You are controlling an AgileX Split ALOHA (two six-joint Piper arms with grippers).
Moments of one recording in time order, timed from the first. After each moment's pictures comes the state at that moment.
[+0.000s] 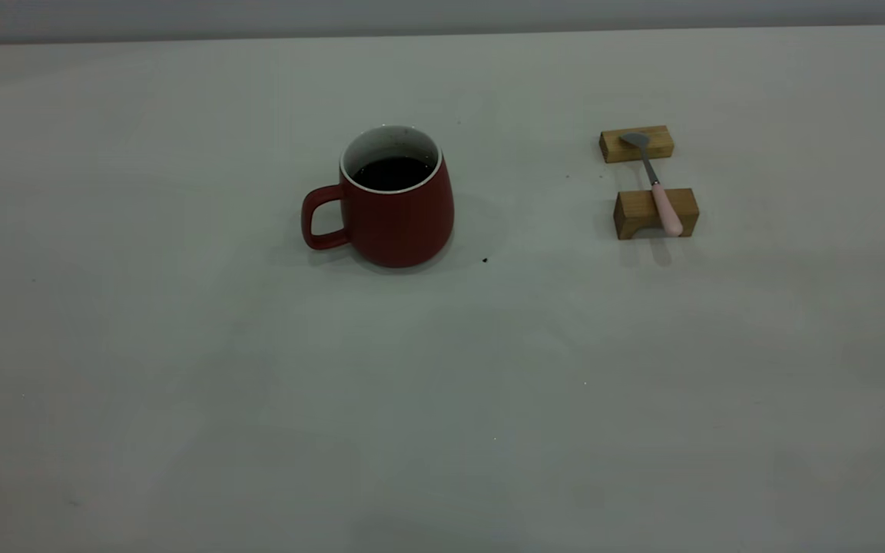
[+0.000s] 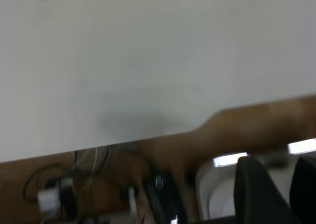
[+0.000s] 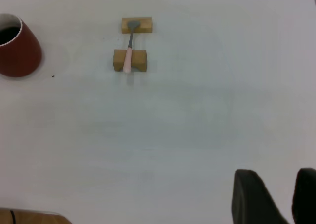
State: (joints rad) left arm -0.10 0.54 -0.64 0.00 1.13 0.01; right arm 0.01 0.02 -0.47 0.07 1.14 -0.09
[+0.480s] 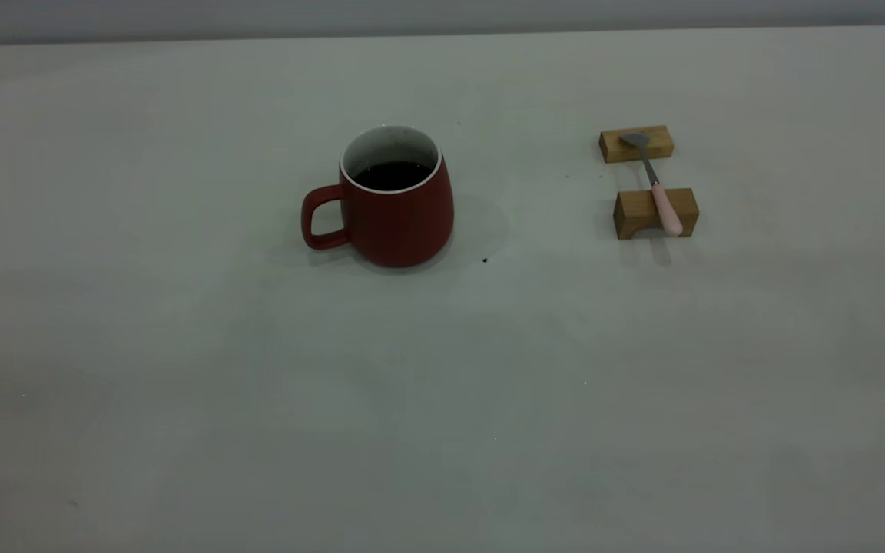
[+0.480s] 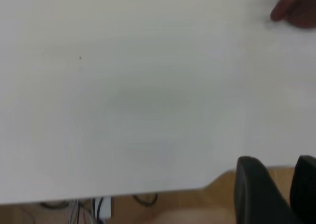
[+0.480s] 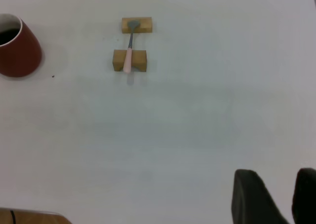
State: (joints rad) left arm -0.04 0.05 -0.49 -0.01 1.13 0.01; right arm 0.01 0.02 -0.47 0.07 1.14 -0.09
